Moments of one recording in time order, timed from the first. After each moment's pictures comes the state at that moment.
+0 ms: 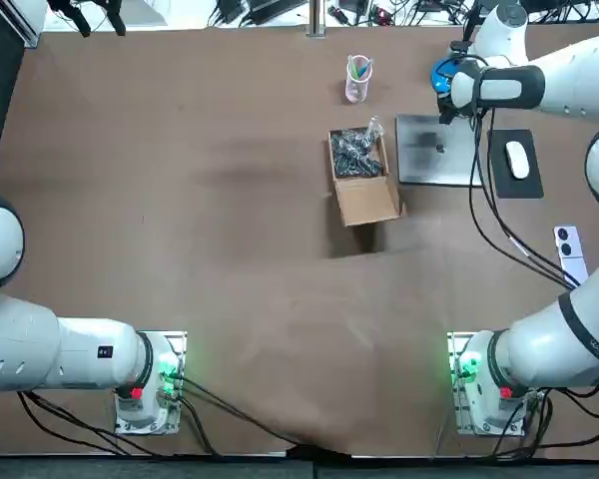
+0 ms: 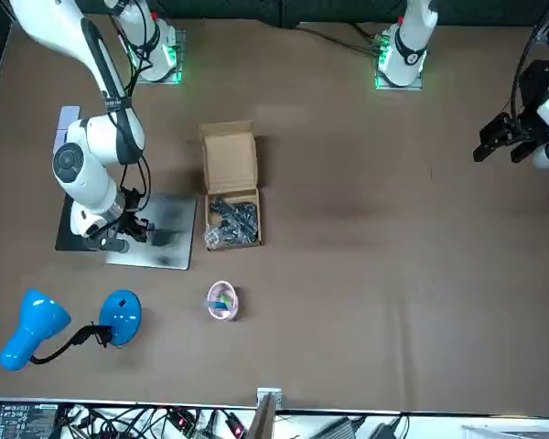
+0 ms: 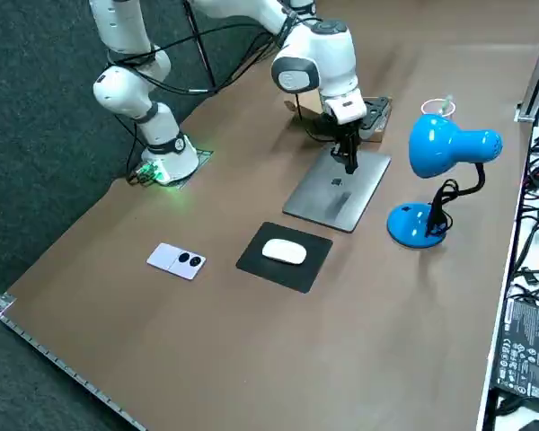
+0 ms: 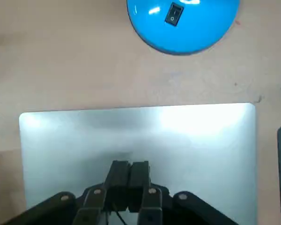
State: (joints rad) arm 0.01 0.35 0.10 -2.09 -0.06 2.54 0.25
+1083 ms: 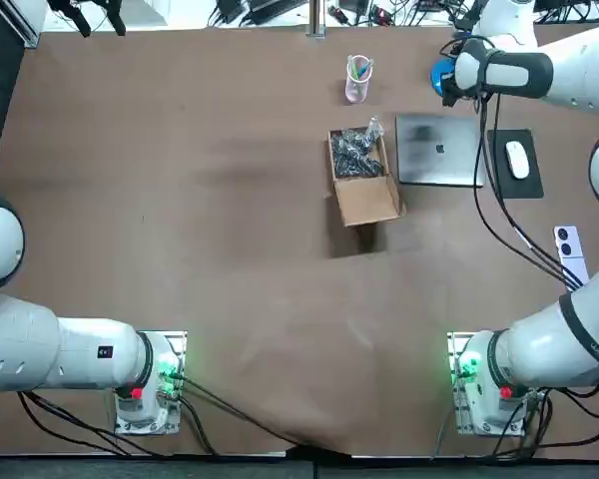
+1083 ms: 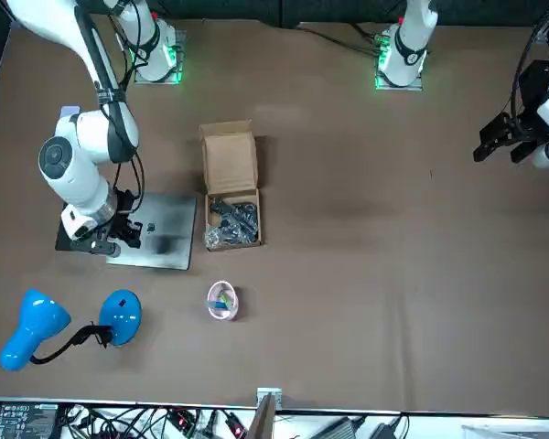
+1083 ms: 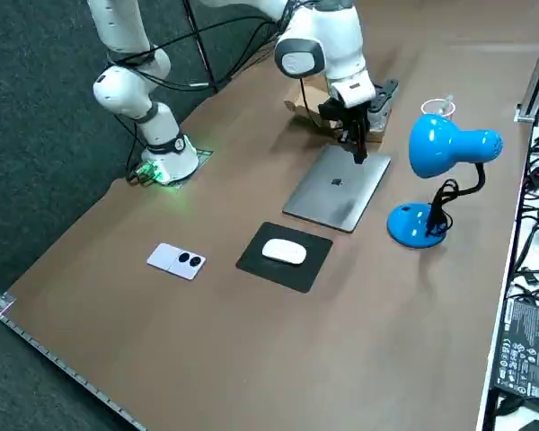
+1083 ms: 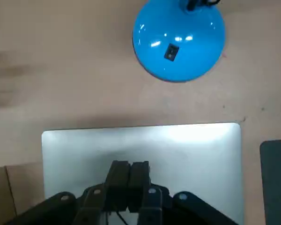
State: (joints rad) arm 0.02 0.32 0.10 -2.02 -0.07 2.48 0.25
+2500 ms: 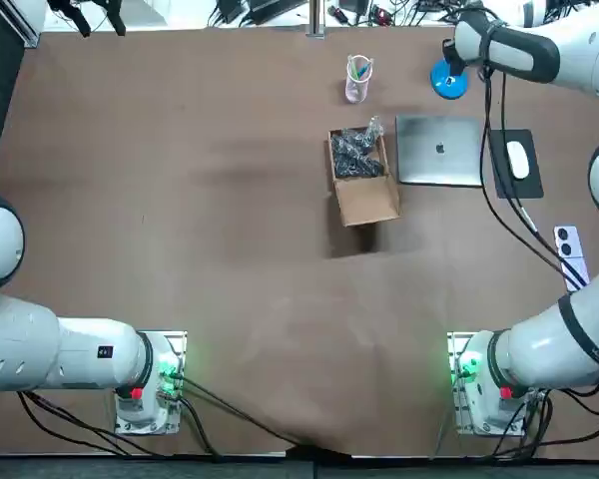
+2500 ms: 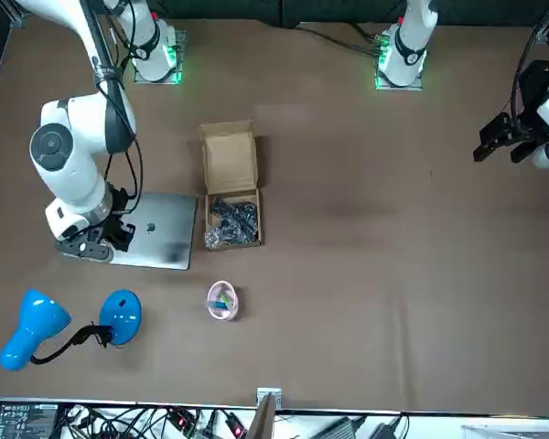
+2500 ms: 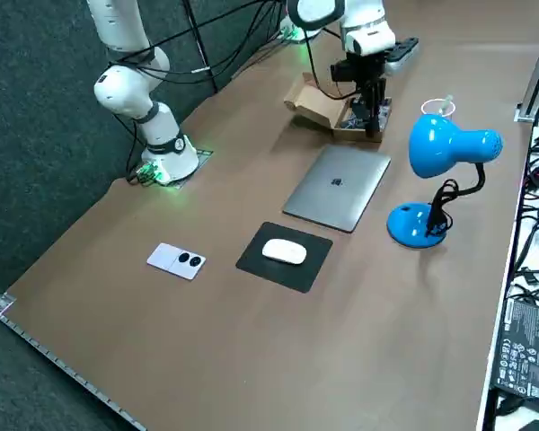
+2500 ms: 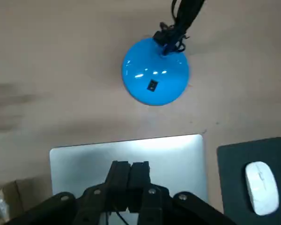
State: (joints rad) arm 0.07 0.30 0.11 -1.82 -0.25 2.23 0.44
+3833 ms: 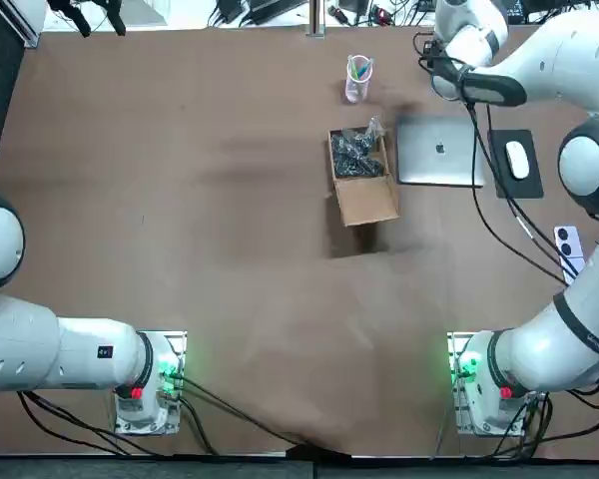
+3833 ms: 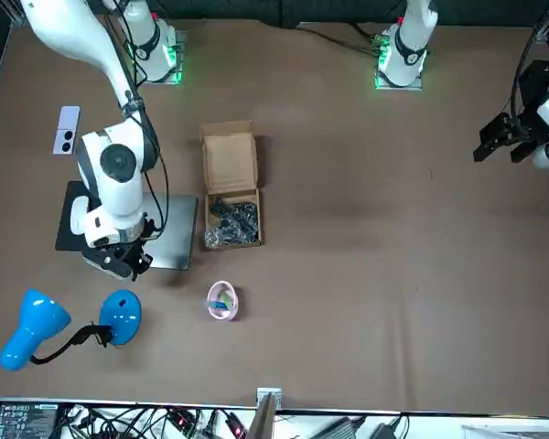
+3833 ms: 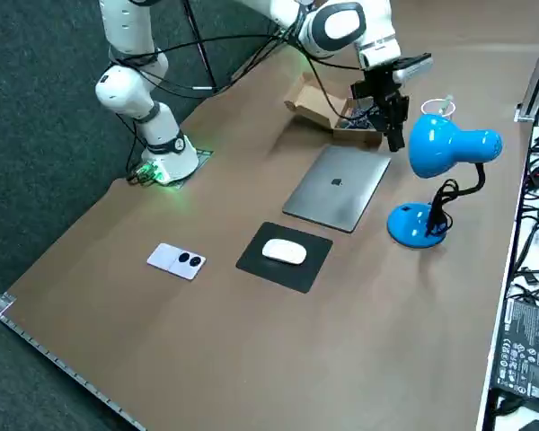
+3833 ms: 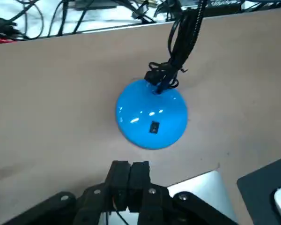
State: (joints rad) arm 0.14 0.45 0.10 -1.79 -0.70 2.41 1.01
